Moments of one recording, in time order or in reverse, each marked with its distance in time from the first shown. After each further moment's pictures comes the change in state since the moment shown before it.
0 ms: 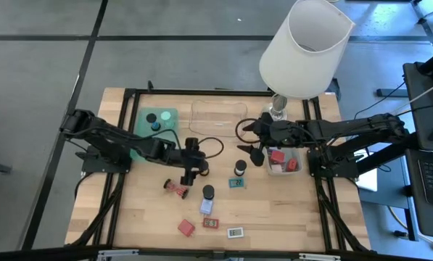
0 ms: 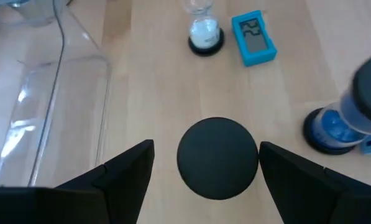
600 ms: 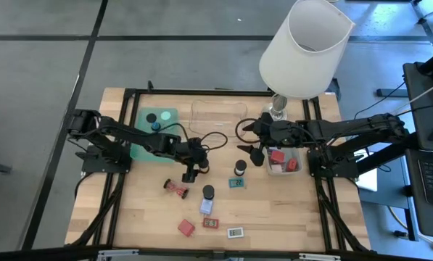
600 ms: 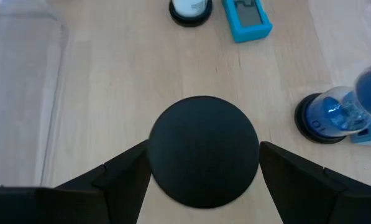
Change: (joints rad) left arm 0.110 0.078 -0.014 0.030 0.226 -0.013; right arm 0.000 0.000 0.000 0.000 0.001 0.000
